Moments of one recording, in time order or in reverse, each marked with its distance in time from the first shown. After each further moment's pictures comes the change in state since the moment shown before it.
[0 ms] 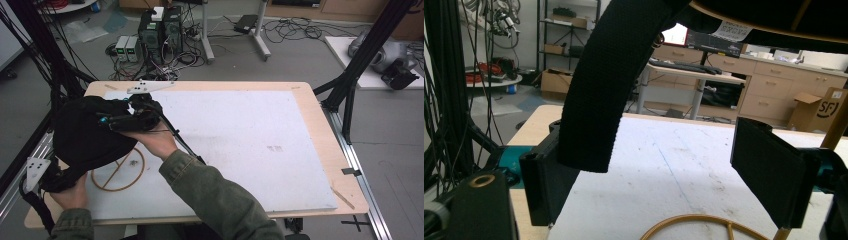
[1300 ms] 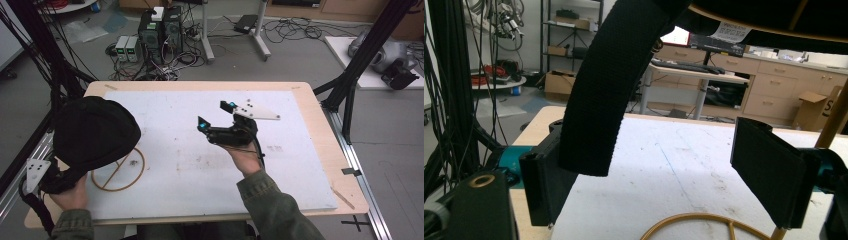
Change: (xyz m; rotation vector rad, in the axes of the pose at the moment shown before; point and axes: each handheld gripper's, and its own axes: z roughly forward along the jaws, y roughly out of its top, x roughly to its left) left arm -0.003 0.001 -0.004 0.004 0.011 0.019; right arm -0.040 -0.061 -0.198 -0.153 -0.479 -0.046
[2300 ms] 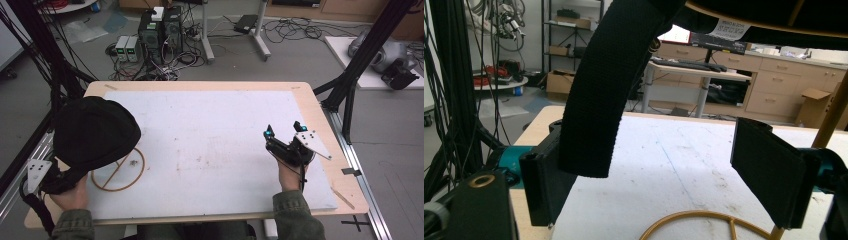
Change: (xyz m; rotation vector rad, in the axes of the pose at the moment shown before) left arm -0.001 0.000 -0.001 0.004 0.006 0.011; right arm -0.086 -0.075 -0.103 -0.072 -0.636 -0.029
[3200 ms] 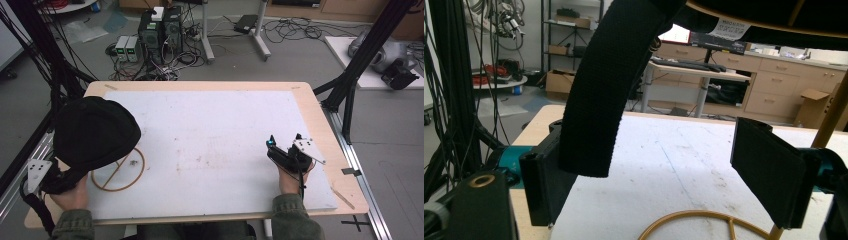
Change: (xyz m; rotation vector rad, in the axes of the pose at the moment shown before) left arm 0.000 -0.001 0.001 0.004 -0.005 -0.007; right arm -0.012 -0.036 0.003 0.127 -0.095 -0.001
